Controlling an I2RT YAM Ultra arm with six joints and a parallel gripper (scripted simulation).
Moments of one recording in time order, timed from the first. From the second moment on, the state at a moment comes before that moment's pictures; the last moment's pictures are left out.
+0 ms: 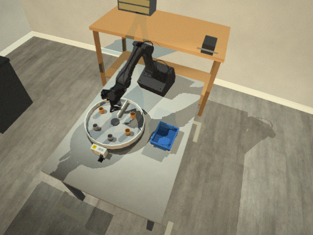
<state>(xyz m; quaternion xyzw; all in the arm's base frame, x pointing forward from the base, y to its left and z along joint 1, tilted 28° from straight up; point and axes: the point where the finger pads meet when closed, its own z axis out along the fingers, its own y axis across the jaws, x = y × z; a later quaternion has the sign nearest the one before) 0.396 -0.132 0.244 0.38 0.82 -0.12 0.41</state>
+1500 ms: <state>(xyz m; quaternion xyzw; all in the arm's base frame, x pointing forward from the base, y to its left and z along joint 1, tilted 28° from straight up) 0.285 -0.132 0.229 0.35 0.91 0.07 0.23</state>
